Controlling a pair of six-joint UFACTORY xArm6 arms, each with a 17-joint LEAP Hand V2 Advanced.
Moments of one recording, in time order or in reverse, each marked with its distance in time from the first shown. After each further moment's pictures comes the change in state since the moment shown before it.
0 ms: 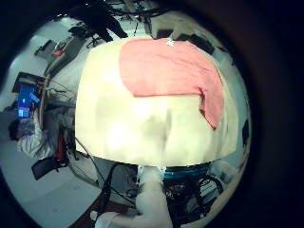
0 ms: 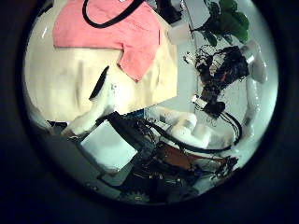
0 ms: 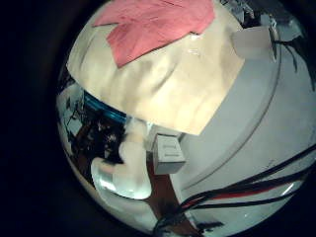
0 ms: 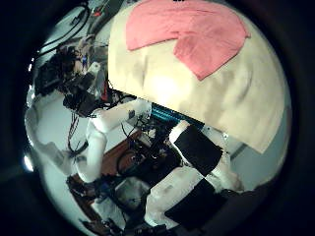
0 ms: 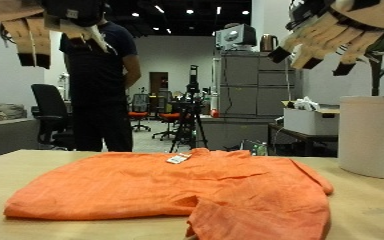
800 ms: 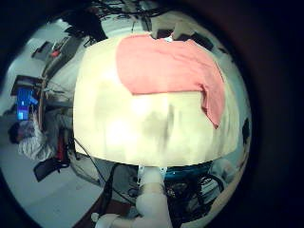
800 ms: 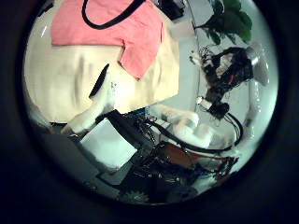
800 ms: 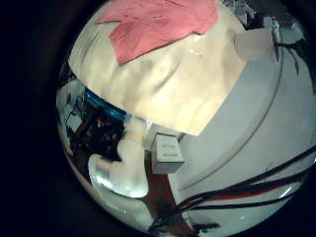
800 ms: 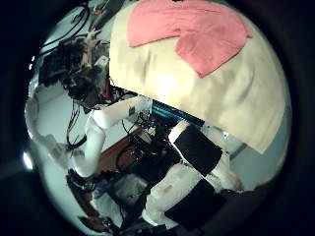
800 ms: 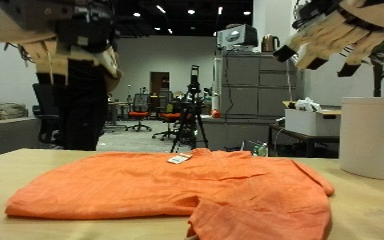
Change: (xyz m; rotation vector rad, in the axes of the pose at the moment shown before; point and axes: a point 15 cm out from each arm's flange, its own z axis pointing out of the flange) left arm 0.000 -0.020 0.046 -0.140 -0.134 0.143; right arm 0.007 0.005 -0.004 -0.006 -0.009 0.008
